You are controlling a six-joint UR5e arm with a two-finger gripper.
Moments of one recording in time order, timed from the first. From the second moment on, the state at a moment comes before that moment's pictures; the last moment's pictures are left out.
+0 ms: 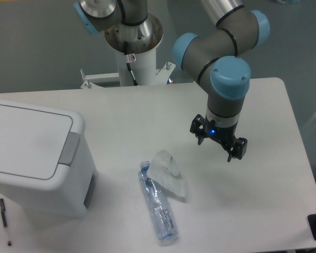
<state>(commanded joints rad) 2.57 -1.93 -1.58 -1.09 1.56 1.23</state>
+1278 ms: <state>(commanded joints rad) 2.51 -1.87 -1.64 -0.91 1.47 0.97</state>
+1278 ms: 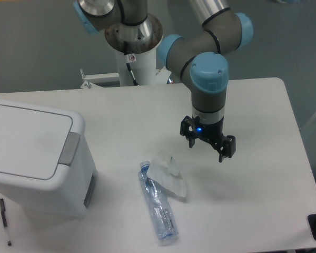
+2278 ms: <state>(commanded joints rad) 2.40 -1.83 -1.42 -1.06 1.06 0.45</state>
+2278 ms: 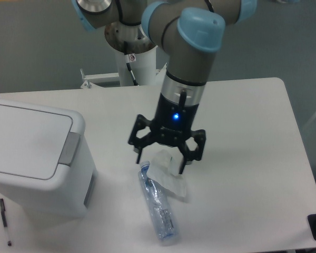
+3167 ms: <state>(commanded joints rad) 2.33 -1.75 -1.54 -1.05 1.01 0.35</state>
